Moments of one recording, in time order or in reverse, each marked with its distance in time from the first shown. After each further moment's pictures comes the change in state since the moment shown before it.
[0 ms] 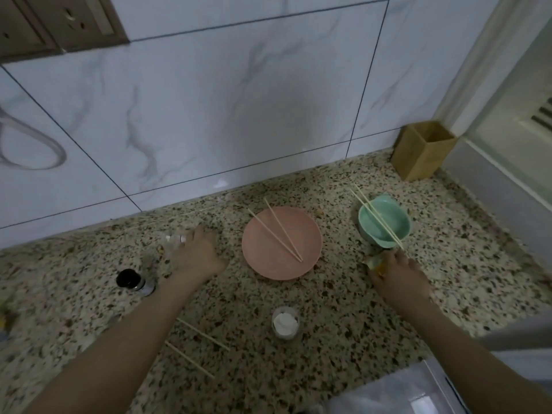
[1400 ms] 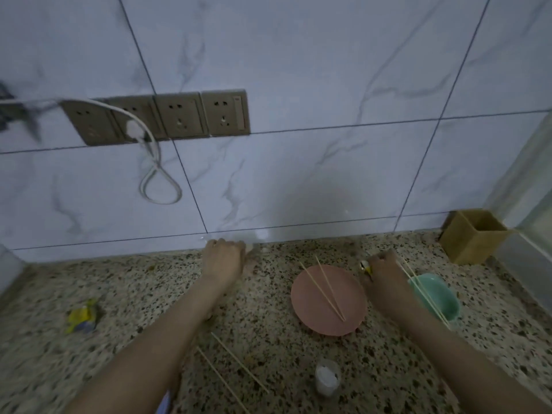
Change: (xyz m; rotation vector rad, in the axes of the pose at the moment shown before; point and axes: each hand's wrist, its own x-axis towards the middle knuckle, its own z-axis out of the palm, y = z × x) left_hand -0.050 -0.038 -0.119 0.148 0.401 0.050; right_hand -0.012 -0.128 -0.125 0.306 0.167 -0.424
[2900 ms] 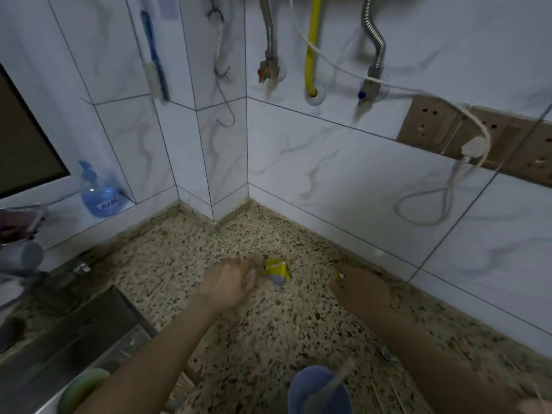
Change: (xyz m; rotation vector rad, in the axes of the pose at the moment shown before) left_hand -0.255 -0.354 0.064 -0.138 0.131 -0.552; right_hand -0.044 -0.445 0.177 -0.246 -0.187 -0.772
